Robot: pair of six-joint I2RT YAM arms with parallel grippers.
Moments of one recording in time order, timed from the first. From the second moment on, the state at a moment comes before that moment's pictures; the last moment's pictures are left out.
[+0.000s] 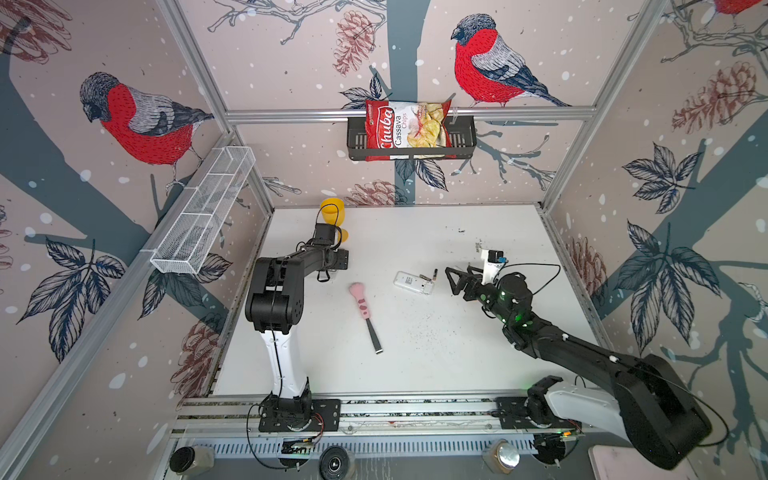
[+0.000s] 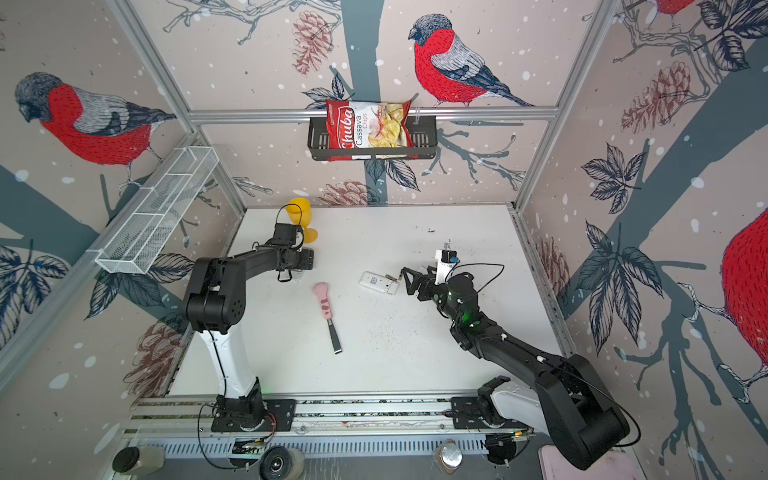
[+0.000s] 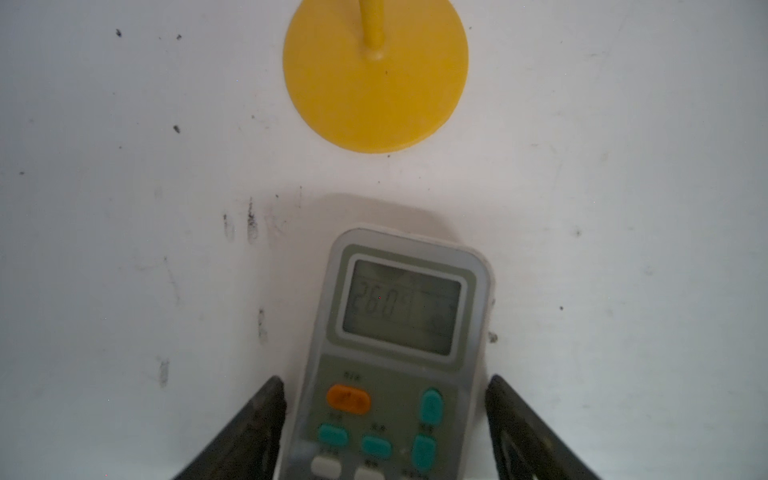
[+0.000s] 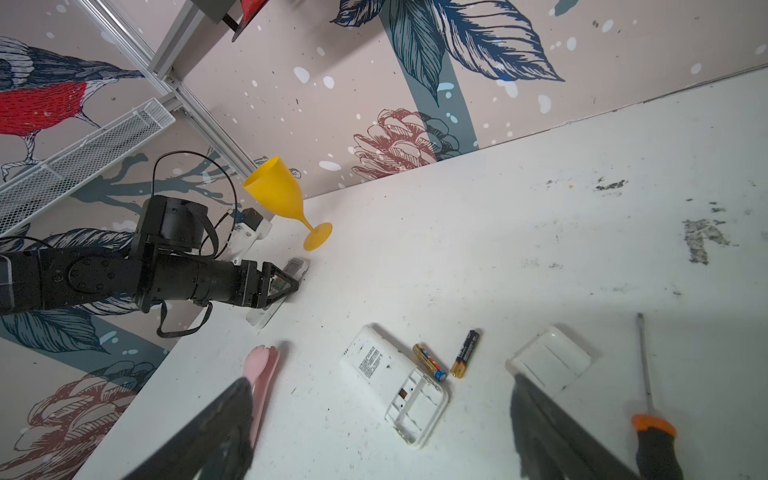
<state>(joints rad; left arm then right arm) -0.09 2.00 1.24 -0.22 -0.03 -0.03 0.53 1.16 0.39 0.58 -0.10 0.47</state>
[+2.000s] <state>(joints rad) -0.09 2.03 1.27 -0.18 0.05 -0.03 0.54 1.16 0.38 0.60 -0.10 0.46</state>
